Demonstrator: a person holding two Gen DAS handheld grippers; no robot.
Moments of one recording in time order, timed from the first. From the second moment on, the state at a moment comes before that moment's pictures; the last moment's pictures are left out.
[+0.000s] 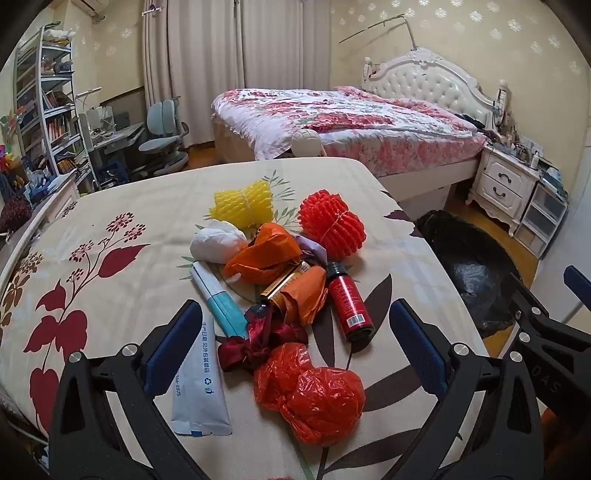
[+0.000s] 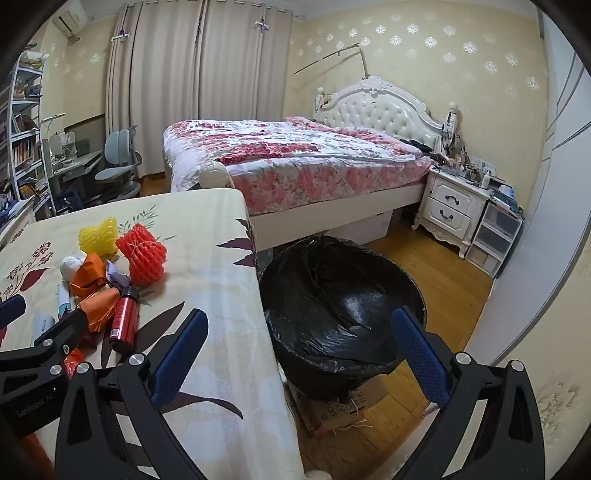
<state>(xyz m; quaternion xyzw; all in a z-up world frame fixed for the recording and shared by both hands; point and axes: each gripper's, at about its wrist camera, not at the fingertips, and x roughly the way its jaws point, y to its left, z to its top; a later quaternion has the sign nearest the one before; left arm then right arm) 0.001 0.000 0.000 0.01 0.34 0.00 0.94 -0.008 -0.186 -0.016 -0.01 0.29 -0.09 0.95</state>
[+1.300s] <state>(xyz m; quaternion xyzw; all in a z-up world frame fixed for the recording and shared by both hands) -0.001 0.000 -0.011 0.01 0.34 0.00 0.94 -0.009 -0.186 -0.018 -0.01 0.29 -0.09 0.95</state>
